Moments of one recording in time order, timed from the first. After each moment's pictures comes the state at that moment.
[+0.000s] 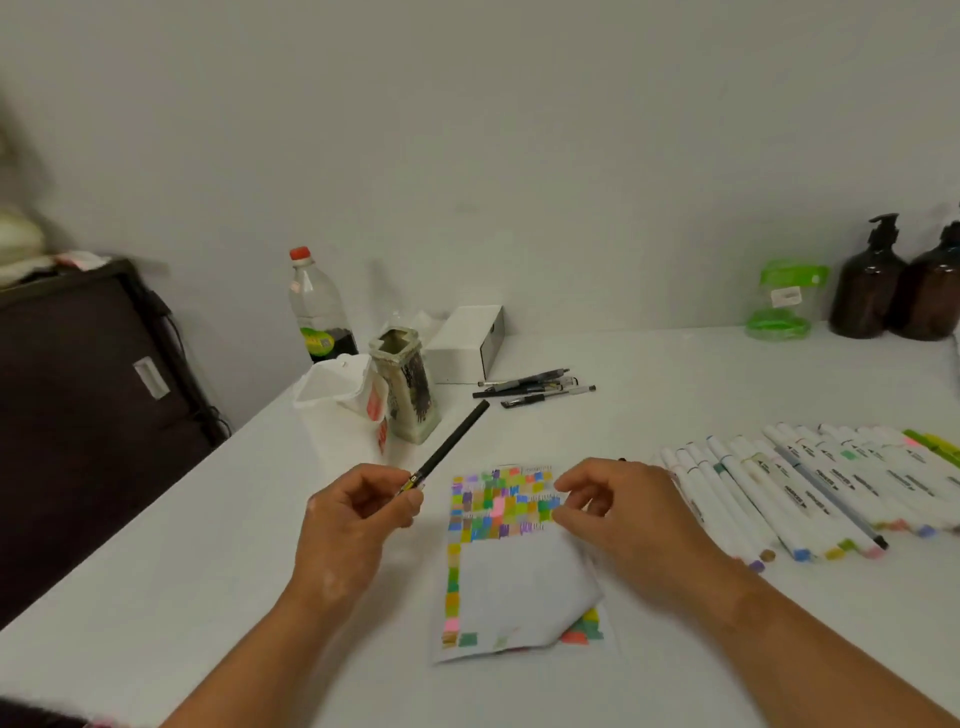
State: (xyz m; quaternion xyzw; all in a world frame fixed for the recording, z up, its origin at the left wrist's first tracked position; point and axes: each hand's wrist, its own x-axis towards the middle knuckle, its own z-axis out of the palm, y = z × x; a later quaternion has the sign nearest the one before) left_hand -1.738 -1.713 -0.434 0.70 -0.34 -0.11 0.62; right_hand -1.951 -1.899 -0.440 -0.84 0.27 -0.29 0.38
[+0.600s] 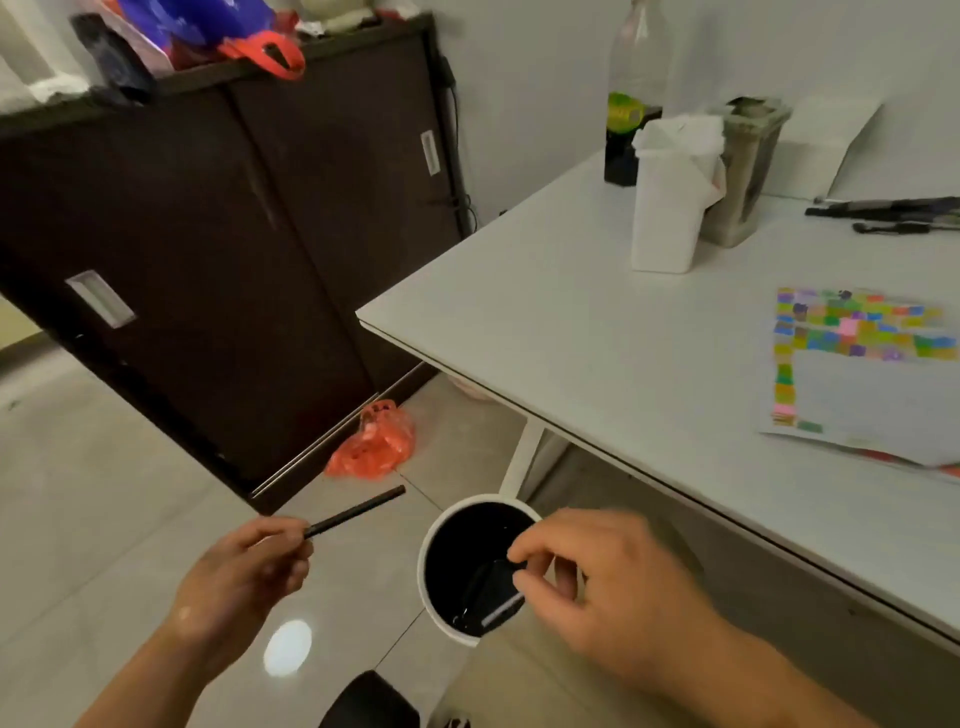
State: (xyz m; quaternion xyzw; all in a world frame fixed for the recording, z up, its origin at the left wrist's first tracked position) left_hand -1.760 -1.279 -0.566 0.70 0.11 -0.17 0.69; right_hand -1.908 -1.626 -0.521 -0.91 -0.07 -0.09 0.39
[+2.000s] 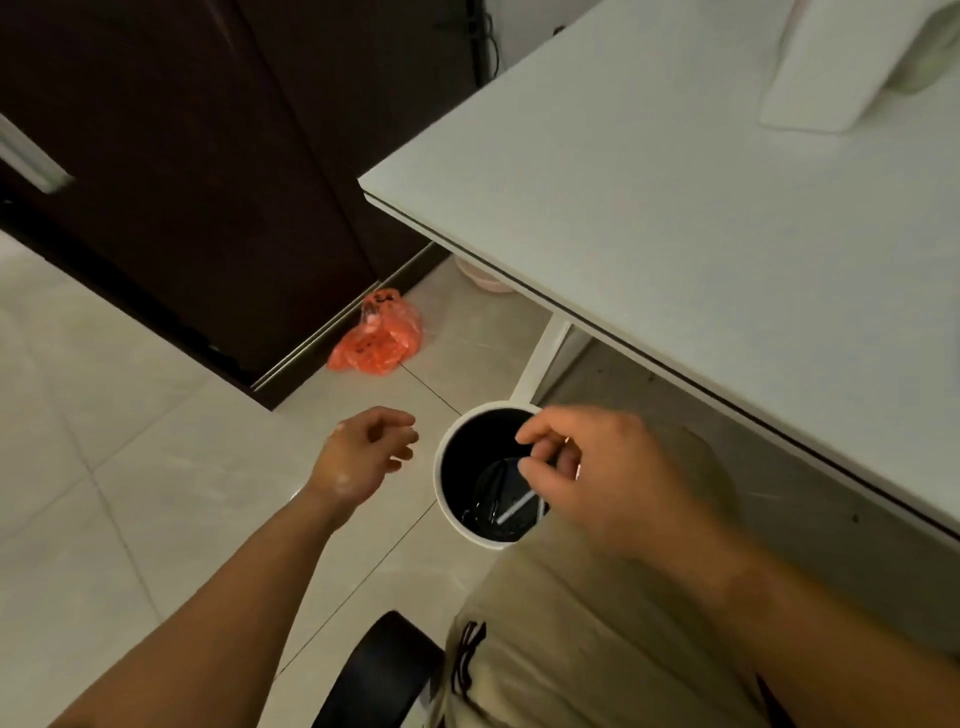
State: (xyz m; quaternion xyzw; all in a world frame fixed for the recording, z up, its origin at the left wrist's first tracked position) left_hand -1.700 -1.344 -0.633 0.84 0.02 -0.22 0.50; right_hand -1.825 -1.600 -0.563 -0.90 0.03 0.00 0.43
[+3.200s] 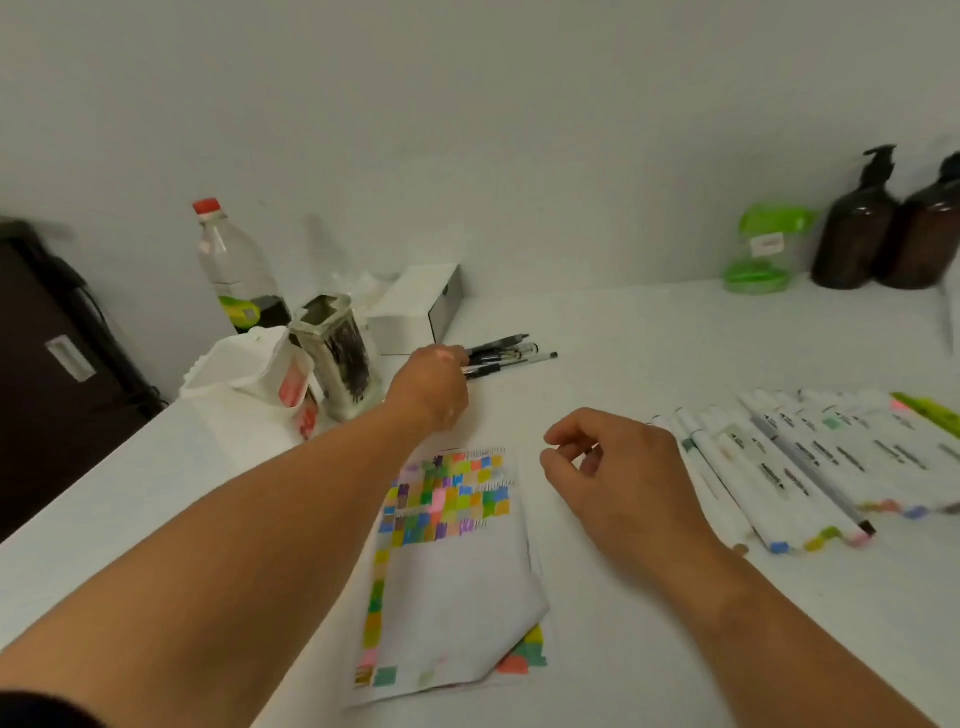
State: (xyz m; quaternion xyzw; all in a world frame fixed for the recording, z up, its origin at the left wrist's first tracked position) left_hand -1.696 -1.940 -0.432 0.85 -0.51 0.08 0.12; right_hand -1.954 -1.931 -0.442 -0.81 0.36 -0.34 0.31
